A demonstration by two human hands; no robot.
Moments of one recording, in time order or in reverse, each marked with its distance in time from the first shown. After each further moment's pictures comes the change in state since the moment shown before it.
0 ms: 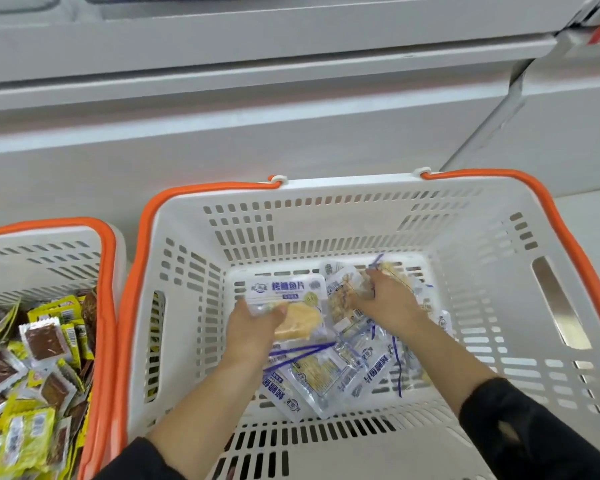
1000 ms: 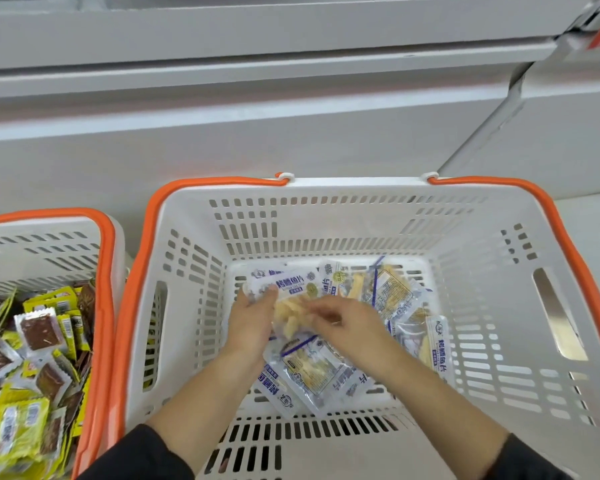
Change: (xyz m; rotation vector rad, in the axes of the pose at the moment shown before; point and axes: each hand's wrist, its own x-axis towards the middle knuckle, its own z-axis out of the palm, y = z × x) left_hand -0.010 0.012 0.008 -0.081 0.004 -0.021; right_hand -0.056 -0.037 0.019 0.230 -0.118 -0.344
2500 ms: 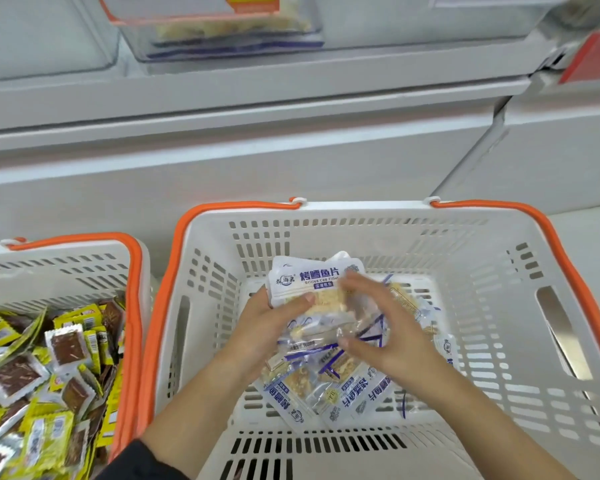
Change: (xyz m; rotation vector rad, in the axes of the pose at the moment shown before) left_hand -0.029 0.041 -0.015 0.079 -0.368 0.190; right_hand -0.037 -0.010 -0.038 0.220 0.245 -0.276
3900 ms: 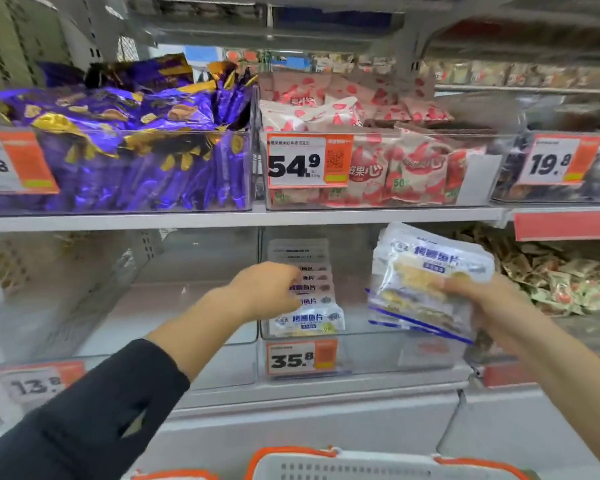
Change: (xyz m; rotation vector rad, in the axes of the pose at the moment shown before) left_hand -0.079 0.398 -0.042 1.628 0.312 0.641; right_hand 0.105 -0.297 -0.218 0.490 0.322 -0.114
